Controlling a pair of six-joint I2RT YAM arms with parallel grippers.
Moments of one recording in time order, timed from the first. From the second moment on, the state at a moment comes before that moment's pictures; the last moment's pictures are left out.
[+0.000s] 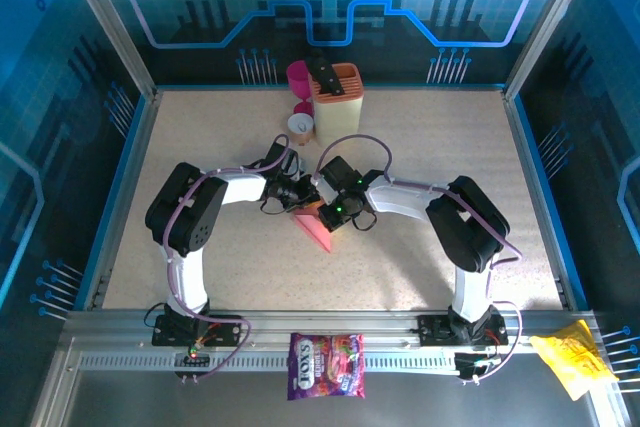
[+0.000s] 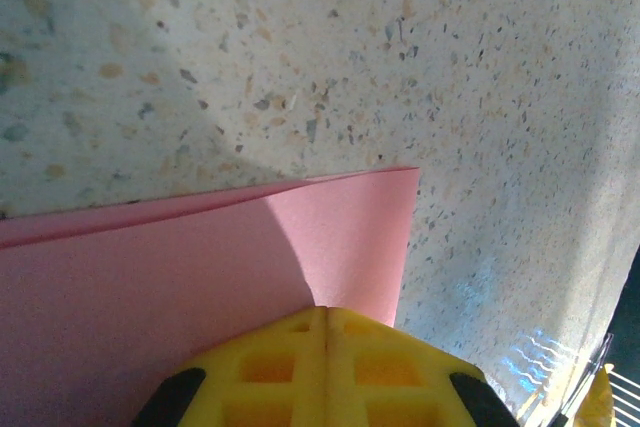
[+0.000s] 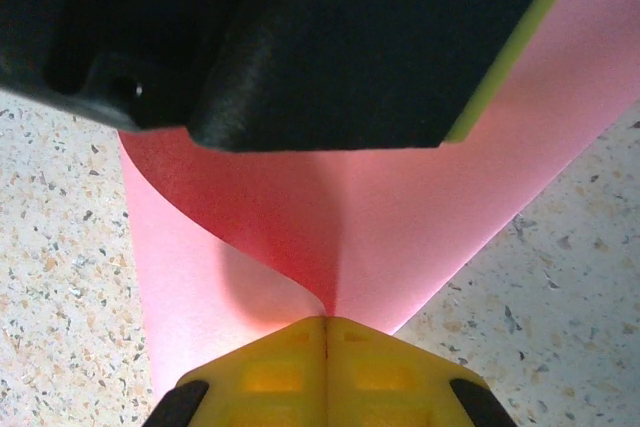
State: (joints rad) left arm -0.40 1.95 1.04 -0.10 0.54 -0.79; right arm 0.73 1.88 1.17 -0.47 -0.20 0.14
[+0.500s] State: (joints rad) left arm -0.40 1.95 1.04 -0.09 0.54 -0.79; right arm 0.73 1.90 1.16 -0.44 -0.21 0.15
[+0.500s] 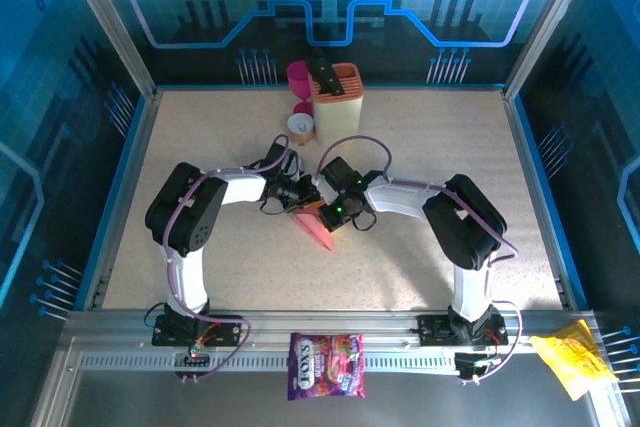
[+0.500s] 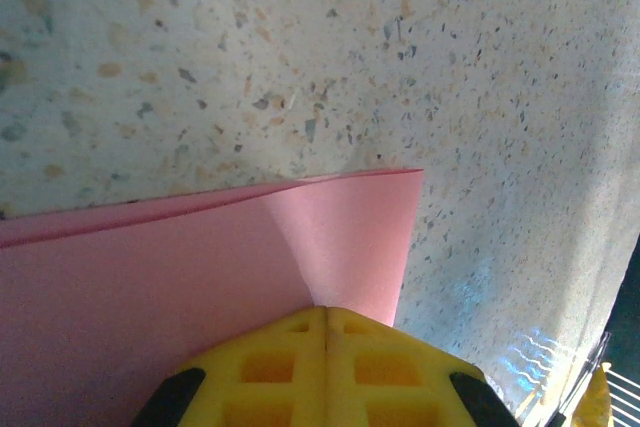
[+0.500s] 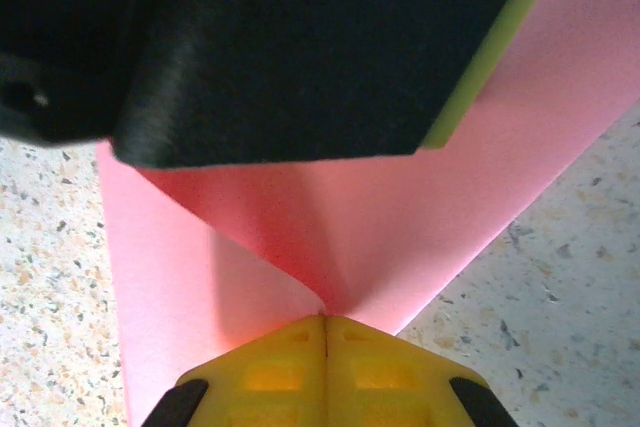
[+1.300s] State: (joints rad) left arm -0.40 1.95 1.02 -0.07 0.54 -0.79; right arm 0.73 1.83 1.08 -0.38 -0.26 0.23
